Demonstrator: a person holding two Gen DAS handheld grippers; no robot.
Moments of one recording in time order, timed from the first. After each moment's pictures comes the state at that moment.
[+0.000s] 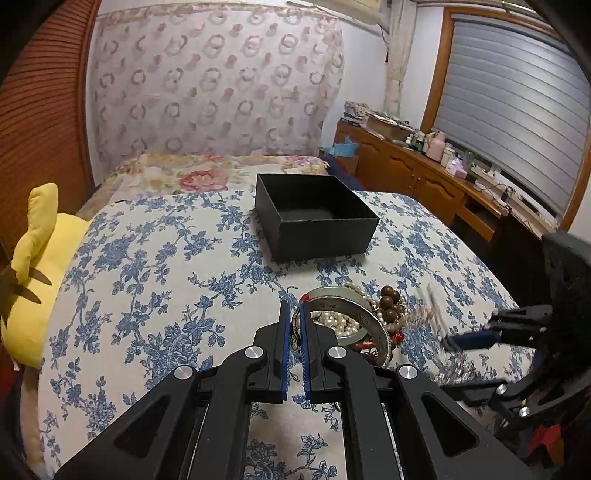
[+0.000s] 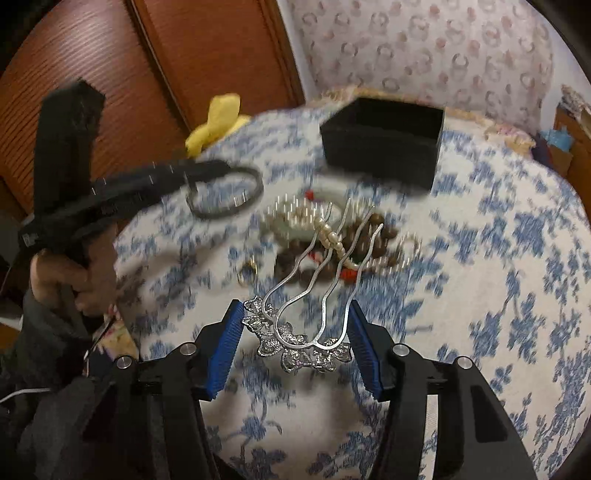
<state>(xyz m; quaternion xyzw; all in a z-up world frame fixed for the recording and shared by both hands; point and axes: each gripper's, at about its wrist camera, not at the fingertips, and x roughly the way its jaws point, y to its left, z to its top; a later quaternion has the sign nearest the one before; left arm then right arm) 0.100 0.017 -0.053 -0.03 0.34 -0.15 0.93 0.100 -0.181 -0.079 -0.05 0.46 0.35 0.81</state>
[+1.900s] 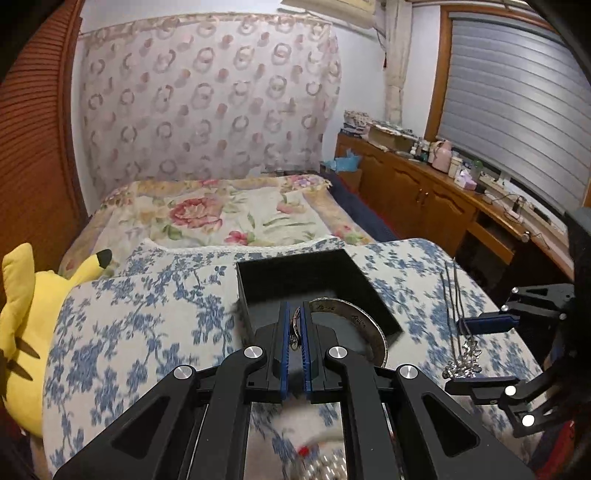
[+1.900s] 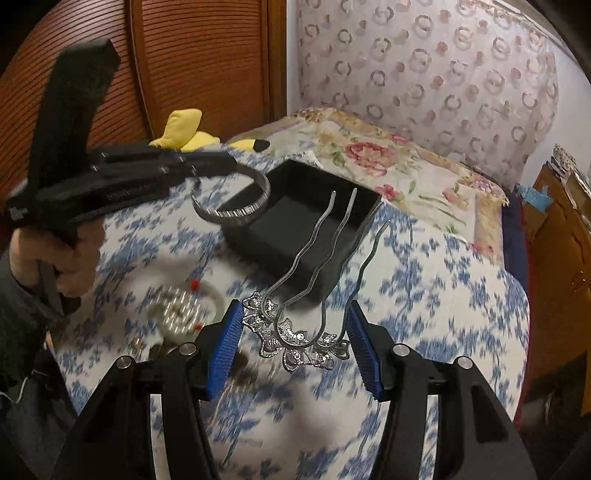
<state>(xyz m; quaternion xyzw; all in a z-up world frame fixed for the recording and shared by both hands) 0.233 -0.022 -0.022 -0.01 0.32 -0.14 0.94 0.219 -0.198 -0.026 -0.15 0.41 0.31 0.85</state>
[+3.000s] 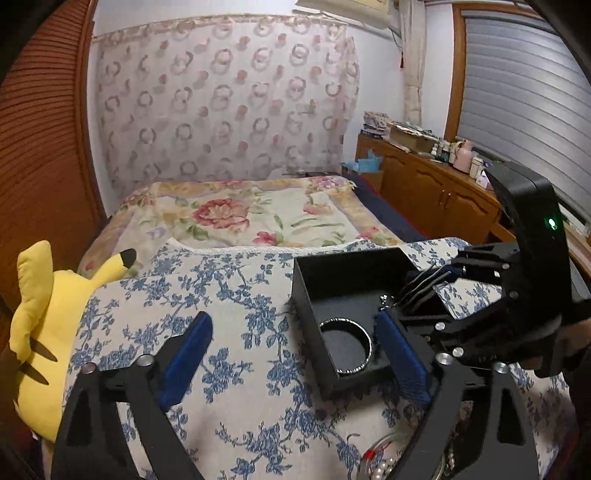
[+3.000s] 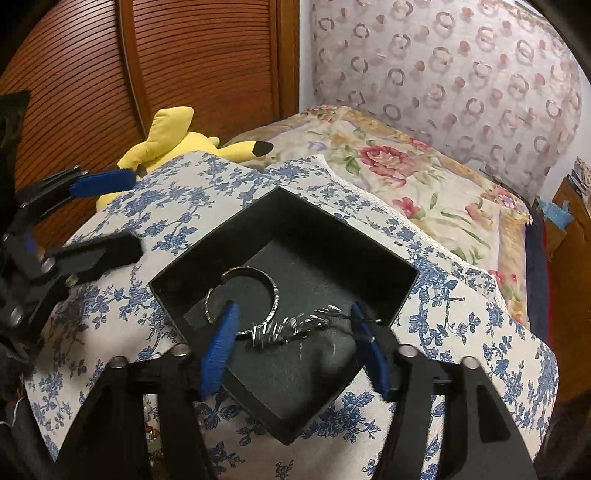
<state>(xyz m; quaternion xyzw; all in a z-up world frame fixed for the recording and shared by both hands) 0.235 0.017 -0.034 0.00 0.31 -0.11 0.94 0.311 -0.141 -0.055 -0.16 0.41 0.33 0.83</state>
